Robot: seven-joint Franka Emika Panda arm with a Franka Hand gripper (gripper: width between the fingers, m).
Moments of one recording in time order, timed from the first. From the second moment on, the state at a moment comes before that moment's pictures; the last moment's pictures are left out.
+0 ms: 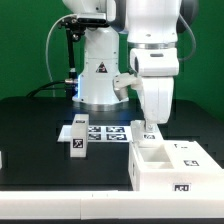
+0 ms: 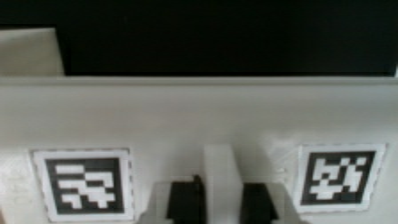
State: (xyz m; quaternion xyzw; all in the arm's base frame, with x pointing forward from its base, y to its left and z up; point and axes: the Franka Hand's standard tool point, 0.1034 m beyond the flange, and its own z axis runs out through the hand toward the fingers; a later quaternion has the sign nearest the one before) arm 0.473 0.065 0.058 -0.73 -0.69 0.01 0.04
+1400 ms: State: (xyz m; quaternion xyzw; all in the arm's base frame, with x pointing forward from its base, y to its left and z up) arm 0.497 0.044 0.058 -0.65 -0.76 0.01 0.05
